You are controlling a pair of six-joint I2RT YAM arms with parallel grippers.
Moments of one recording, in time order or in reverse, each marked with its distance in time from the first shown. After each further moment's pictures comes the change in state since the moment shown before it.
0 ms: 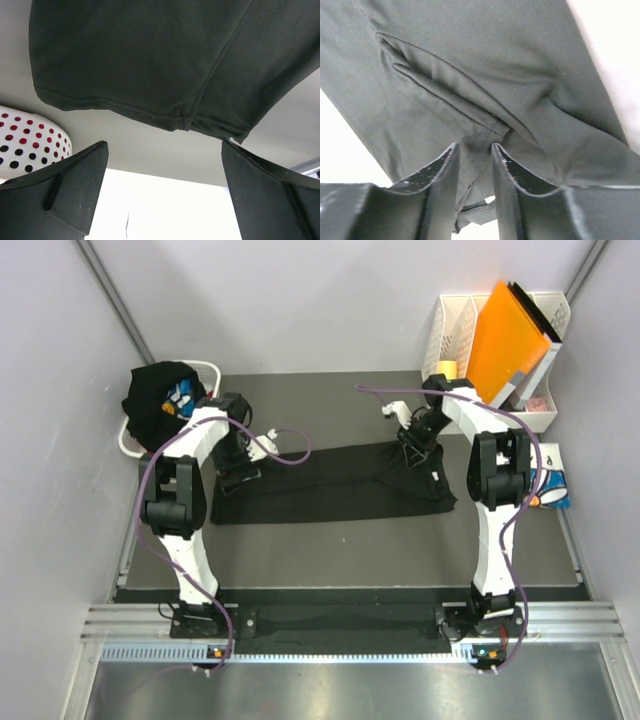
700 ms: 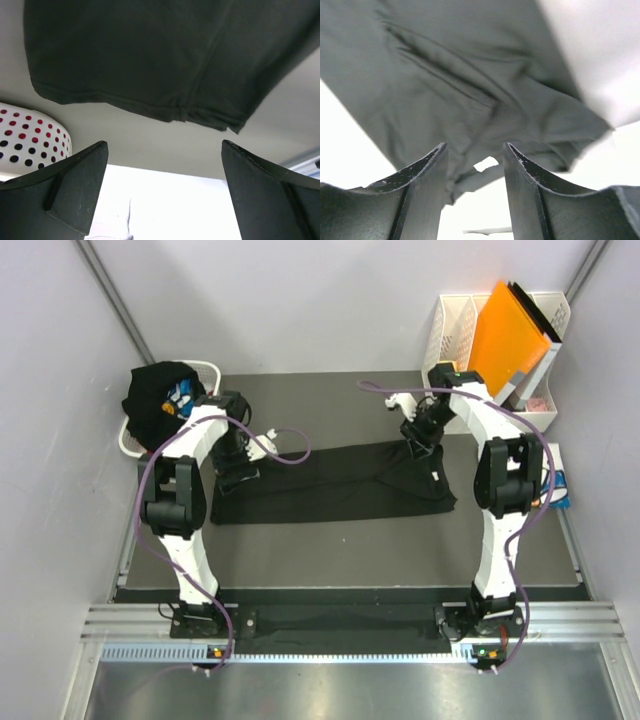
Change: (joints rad) left arm 0.005 0.000 0.030 -0.055 0.000 0.020; right arm 0.005 -0.113 -0.008 0.027 0.098 0.003
